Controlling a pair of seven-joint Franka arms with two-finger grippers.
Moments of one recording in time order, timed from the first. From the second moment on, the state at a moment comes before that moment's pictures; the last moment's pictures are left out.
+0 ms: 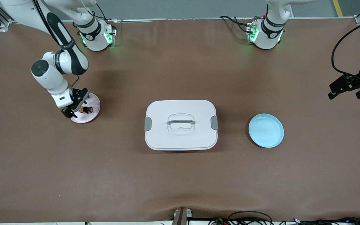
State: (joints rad) left arm -0.01 -0.04 0.02 -1.70 -0.02 1.82 -0.01; right arm -0.01 0.17 -0.03 -2.58 -0.02 2.89 -1.19
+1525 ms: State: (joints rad) left arm -0.01 -0.04 0.00 -1.61 -0.02 1.68 -0.08; right arm -0.05 0.03 -0.03 -1.87 -0.02 1.74 -0.30
